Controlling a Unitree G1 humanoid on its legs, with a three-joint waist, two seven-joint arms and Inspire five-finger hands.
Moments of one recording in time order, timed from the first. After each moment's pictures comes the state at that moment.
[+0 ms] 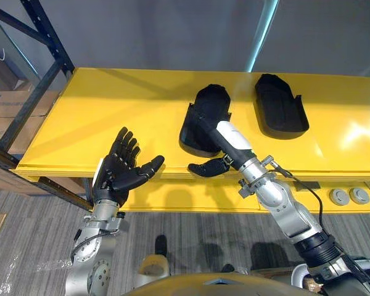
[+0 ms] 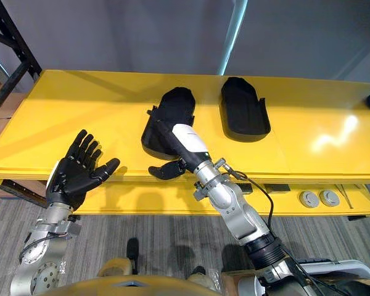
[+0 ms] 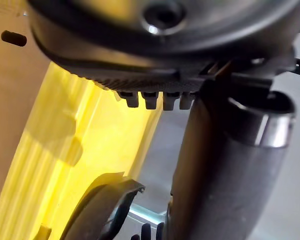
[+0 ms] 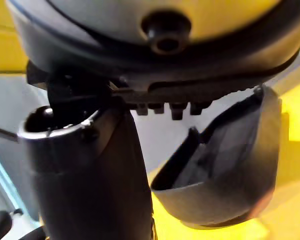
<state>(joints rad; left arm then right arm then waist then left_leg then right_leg) 0.38 0.17 0.05 -0.33 -0.51 -0.06 -0.07 -0.17 -0.43 0.34 -0.05 -0.49 -0.17 -0.06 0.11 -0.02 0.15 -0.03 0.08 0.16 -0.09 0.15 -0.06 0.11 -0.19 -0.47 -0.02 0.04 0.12</state>
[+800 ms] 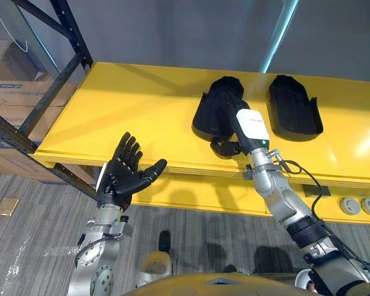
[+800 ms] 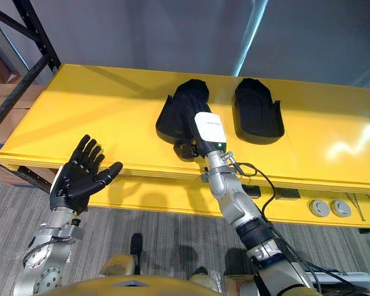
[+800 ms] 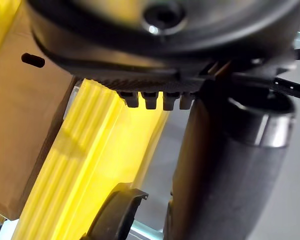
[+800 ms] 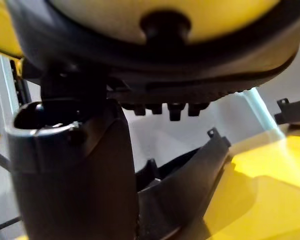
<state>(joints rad) 0.40 0.16 0.00 -0.33 -0.51 -0.07 -0.05 -0.34 -0.42 0.37 0.19 -0.70 0.06 -0.34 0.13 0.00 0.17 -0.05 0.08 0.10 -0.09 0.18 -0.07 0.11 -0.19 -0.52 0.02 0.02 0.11</state>
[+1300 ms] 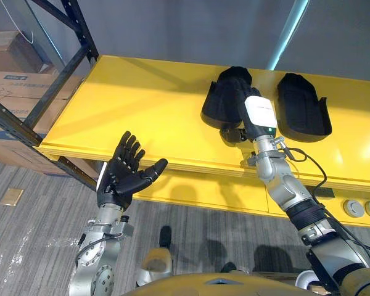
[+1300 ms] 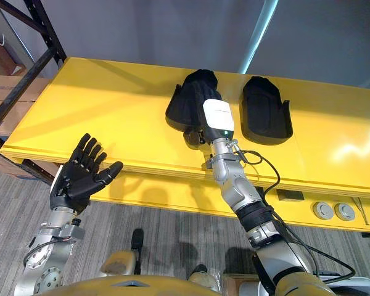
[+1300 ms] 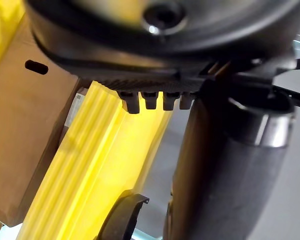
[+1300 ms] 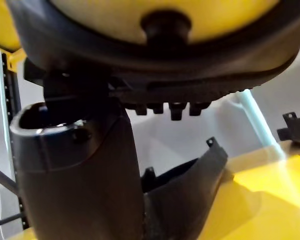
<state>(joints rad) 0.40 0.16 0.00 -0.33 -0.51 -0.09 -0.06 -0.45 -0.46 0.35 0.29 -0.68 0.03 -0.41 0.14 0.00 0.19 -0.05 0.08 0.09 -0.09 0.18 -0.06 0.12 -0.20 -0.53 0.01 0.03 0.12</state>
